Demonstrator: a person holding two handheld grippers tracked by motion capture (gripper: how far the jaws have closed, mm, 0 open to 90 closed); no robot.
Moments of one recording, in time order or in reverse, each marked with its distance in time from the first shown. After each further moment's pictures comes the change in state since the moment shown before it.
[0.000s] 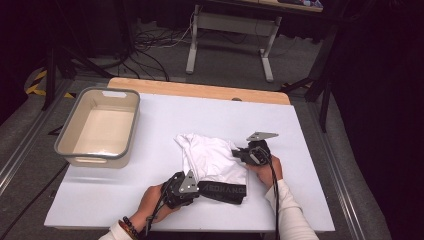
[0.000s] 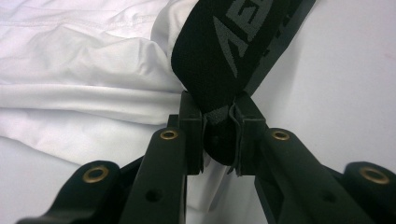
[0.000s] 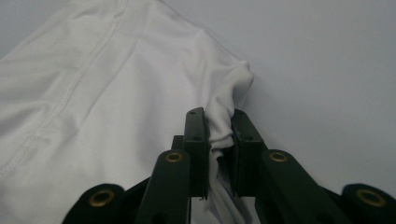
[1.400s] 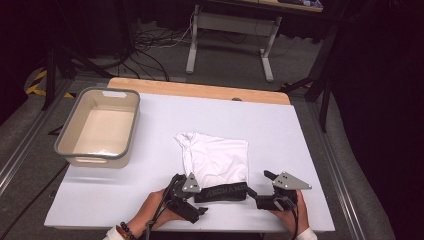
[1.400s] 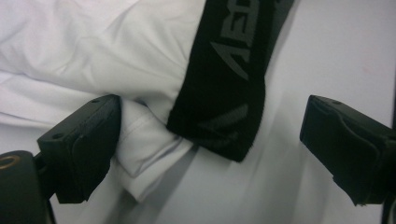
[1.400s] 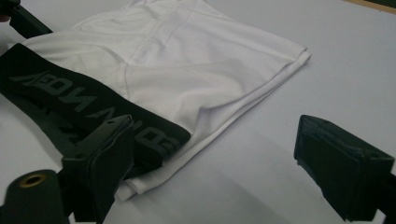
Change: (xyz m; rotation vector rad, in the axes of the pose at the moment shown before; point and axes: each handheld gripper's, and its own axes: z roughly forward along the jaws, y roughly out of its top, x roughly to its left) left arm -0.011 0.004 0.010 0.029 -0.024 -0.151; right arm 0.058 -0.087 -0.092 -0.190 -0.143 -0.092
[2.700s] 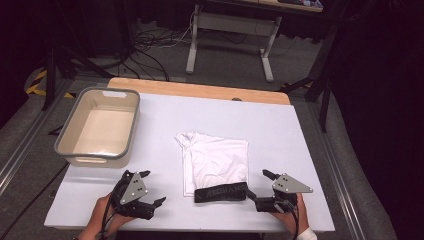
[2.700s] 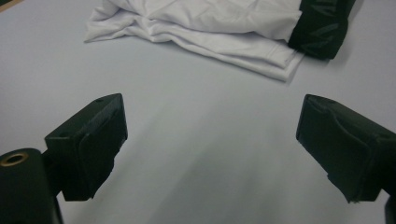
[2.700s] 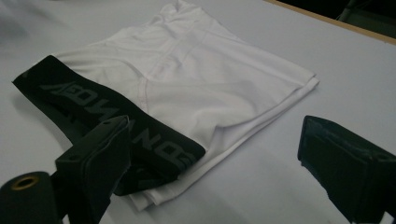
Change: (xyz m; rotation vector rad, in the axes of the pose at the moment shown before) left arm 0.031 -0.080 -0.087 -0.216 0.227 0.034; right arm 0.007 0.001 -0.006 -0.067 0.030 -0.061
